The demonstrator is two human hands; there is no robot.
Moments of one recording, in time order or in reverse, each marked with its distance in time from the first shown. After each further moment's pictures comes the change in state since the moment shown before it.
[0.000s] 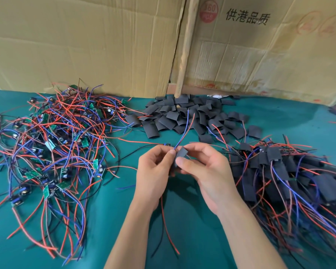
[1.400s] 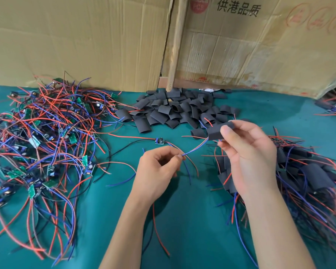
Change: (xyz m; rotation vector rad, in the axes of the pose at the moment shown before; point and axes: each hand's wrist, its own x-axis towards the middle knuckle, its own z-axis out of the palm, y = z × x) left_hand -0.001 -0.010 0.003 0.250 -0.182 0.045; right_hand 0.001 -0.042 -0.045 0.044 0.311 -0.296
